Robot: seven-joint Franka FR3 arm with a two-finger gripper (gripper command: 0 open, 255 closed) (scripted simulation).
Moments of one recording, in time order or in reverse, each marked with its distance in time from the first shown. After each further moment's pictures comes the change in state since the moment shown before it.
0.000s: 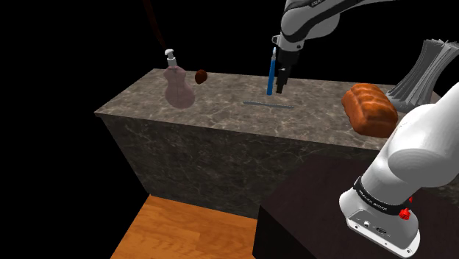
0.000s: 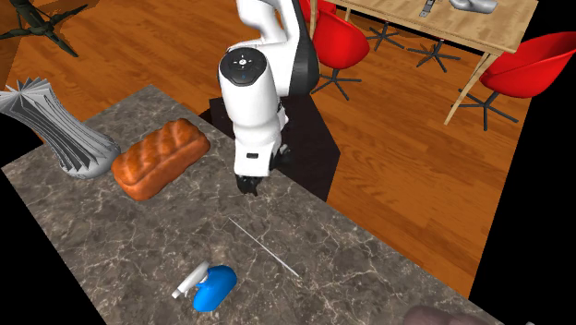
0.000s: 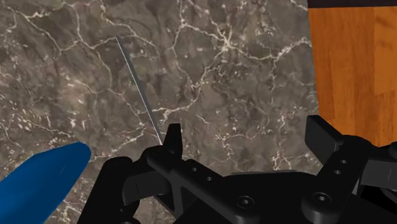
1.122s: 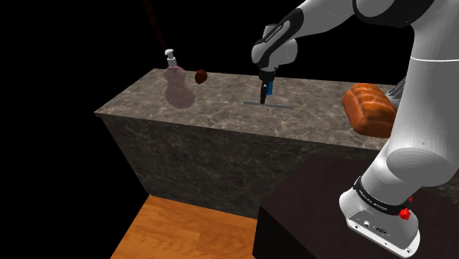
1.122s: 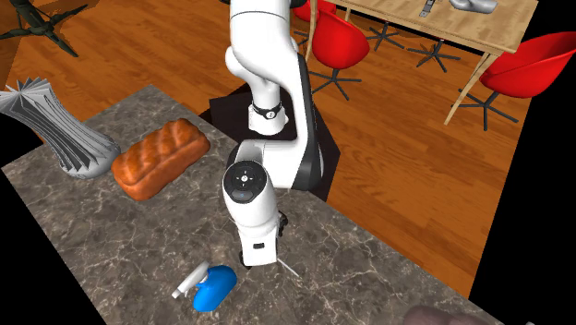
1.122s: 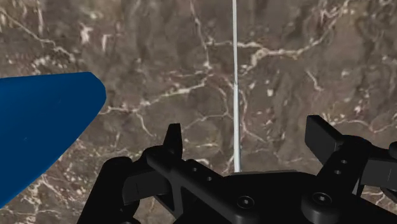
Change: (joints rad) arm -0.025 0.542 -0.014 0.305 0.197 0.236 -0.387
